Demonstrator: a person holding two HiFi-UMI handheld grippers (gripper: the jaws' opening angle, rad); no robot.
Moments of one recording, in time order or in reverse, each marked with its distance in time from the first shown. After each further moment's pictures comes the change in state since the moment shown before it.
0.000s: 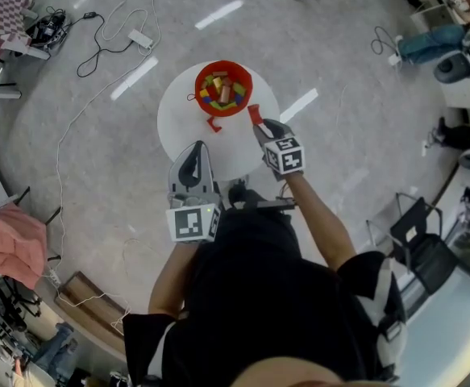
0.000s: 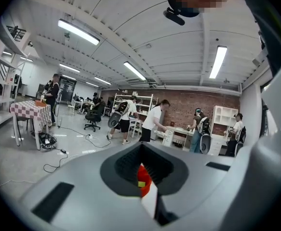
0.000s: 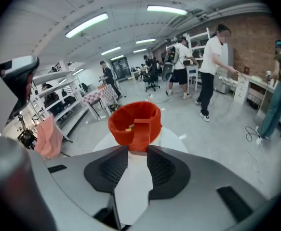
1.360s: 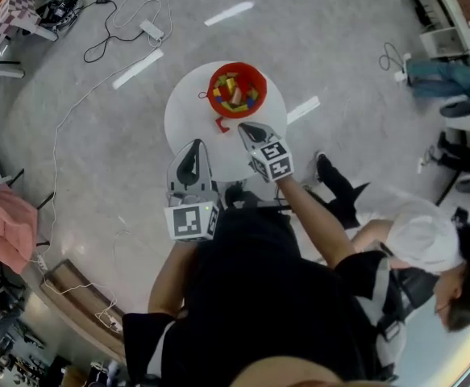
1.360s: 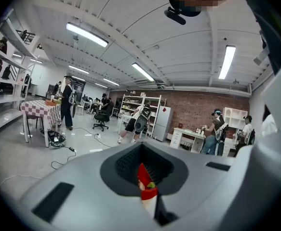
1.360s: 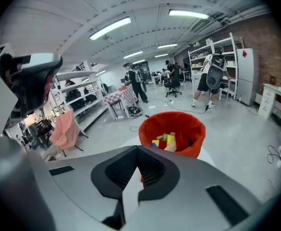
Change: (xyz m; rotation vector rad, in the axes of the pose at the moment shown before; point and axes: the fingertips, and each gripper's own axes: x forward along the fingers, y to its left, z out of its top) left arm -0.007 0.039 -0.009 0.004 0.006 0.082; right arm 0.026 0.090 0.042 -0.164 -0.075 0.191
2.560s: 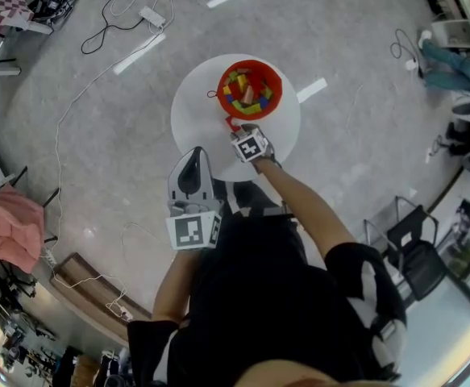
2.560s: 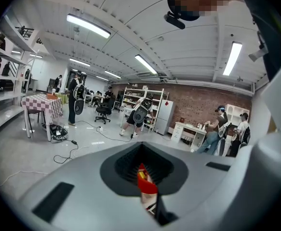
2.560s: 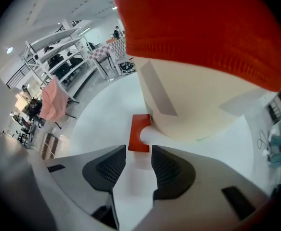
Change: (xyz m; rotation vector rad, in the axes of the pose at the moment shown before) left arm 0.018 0.037 -0.024 -0.041 0.103 0.013; right arm 0.139 -0.001 -0.170 0.050 0.559 -0.040
